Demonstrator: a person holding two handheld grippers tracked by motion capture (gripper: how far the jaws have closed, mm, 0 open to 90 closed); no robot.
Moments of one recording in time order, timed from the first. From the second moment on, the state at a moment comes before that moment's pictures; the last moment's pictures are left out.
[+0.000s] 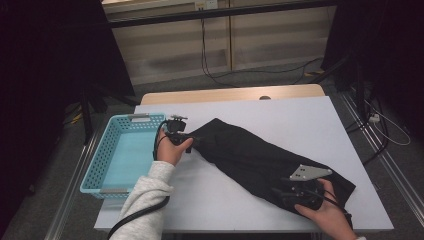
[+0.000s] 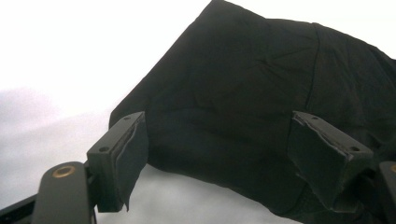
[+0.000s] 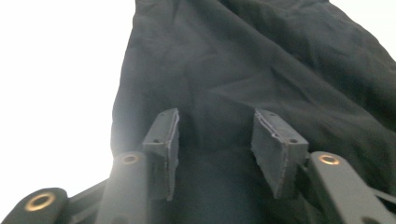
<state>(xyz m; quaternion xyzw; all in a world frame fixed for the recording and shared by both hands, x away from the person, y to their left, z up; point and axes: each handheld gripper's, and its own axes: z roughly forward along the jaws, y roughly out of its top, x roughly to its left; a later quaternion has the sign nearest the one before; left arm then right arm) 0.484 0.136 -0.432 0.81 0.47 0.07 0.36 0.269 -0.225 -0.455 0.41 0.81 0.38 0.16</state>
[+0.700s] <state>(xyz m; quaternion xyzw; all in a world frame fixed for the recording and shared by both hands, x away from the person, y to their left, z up) 0.480 0.134 -0.430 0.81 0.46 0.07 0.36 0.255 -0.225 -0.456 0.38 0.84 0.37 0.11</state>
